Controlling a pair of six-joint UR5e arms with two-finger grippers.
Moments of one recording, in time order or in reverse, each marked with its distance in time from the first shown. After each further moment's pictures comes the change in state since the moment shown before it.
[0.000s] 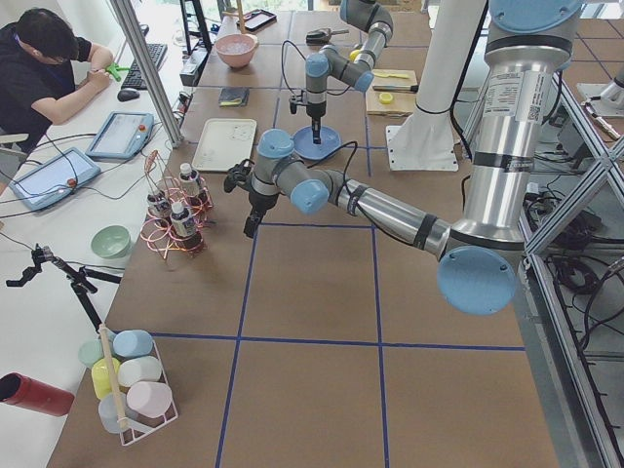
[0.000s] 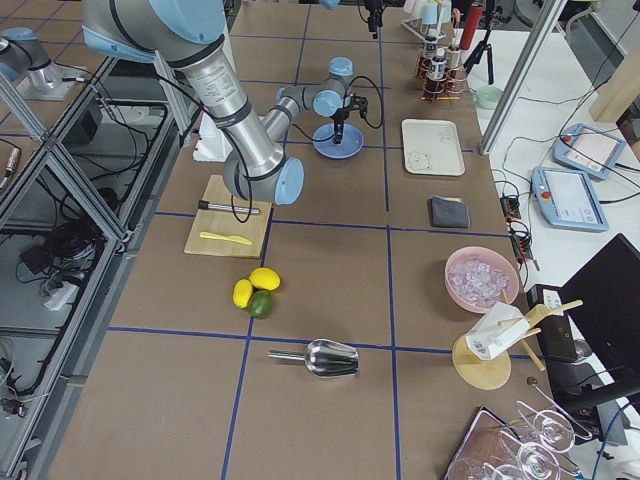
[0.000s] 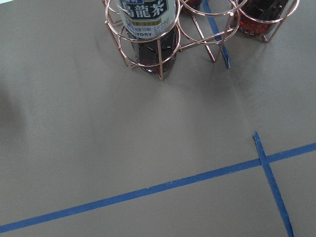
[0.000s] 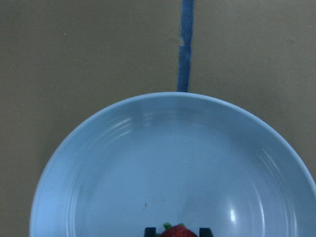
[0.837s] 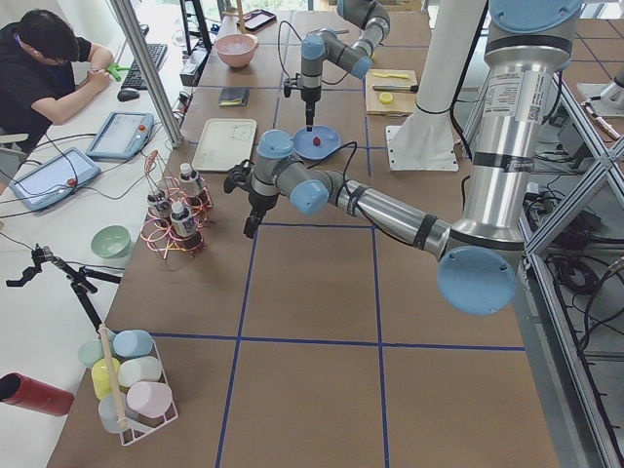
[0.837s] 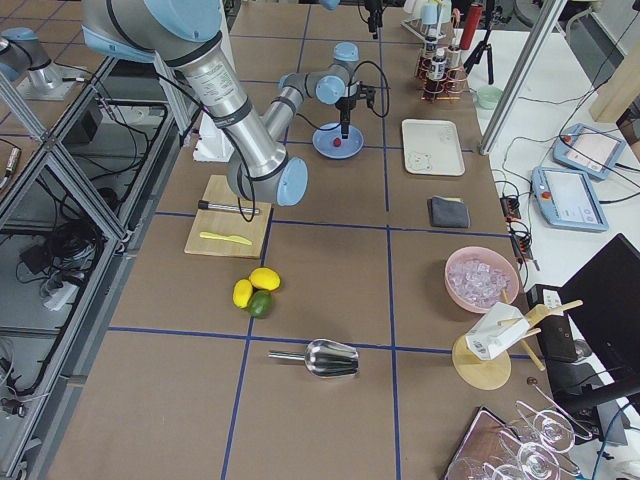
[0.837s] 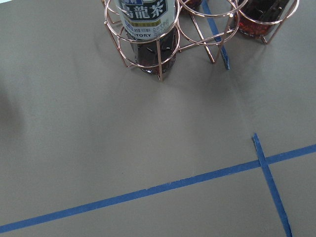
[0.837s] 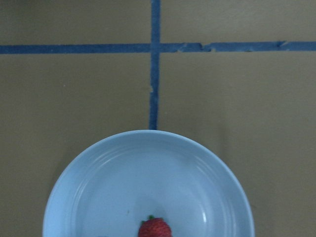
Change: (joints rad) left arm -0.002 0.004 0.004 -0.003 -0.002 0.001; right arm 0.082 -0.014 0.186 -0.232 0.006 -0.024
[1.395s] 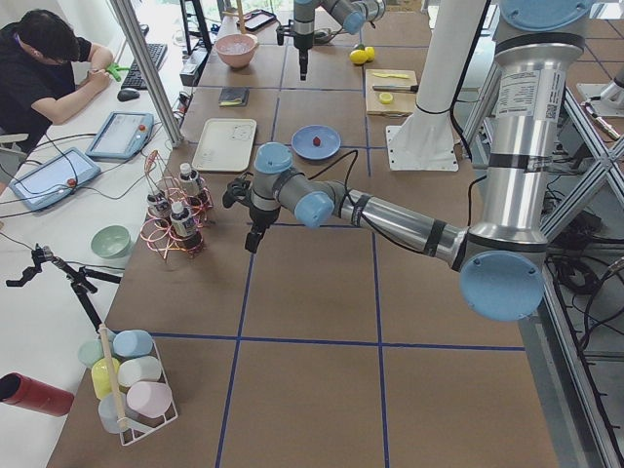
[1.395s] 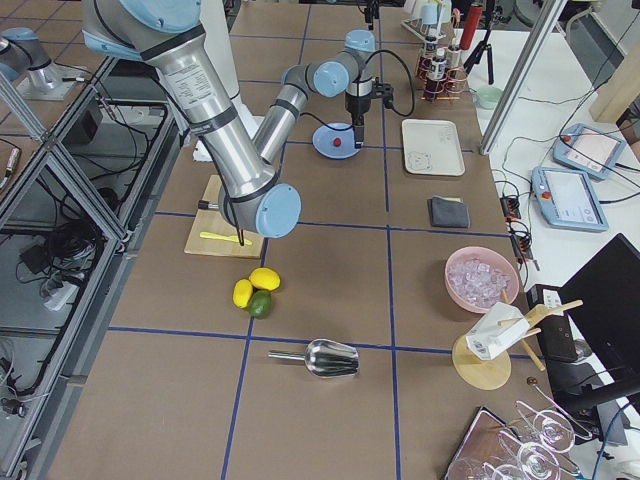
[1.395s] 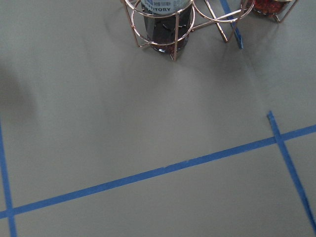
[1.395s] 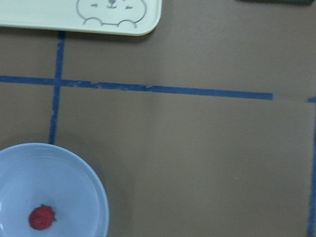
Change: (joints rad) left arm -0.135 0.075 0.015 0.040 -0.112 0.221; right arm 0.274 -0.254 0.338 -0.229 0.147 -0.380
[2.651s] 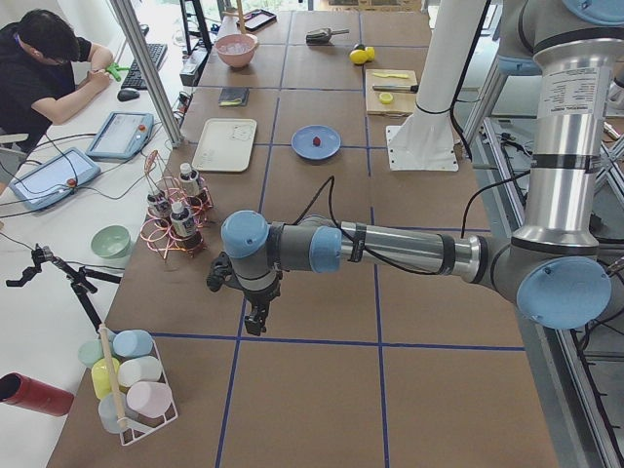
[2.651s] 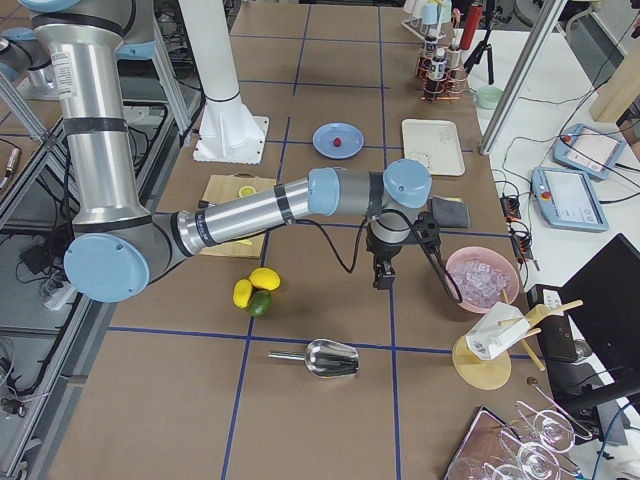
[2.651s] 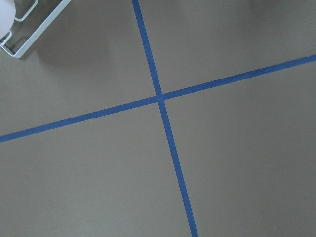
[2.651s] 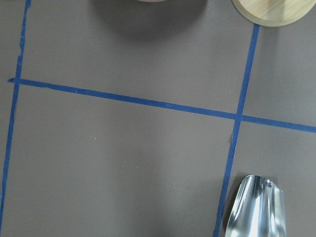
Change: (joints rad) left arm -0.323 0.019 0.133 0.401 -0.190 0.519; right arm 0.719 -0.424 -0.215 0.017 0.362 -0.950
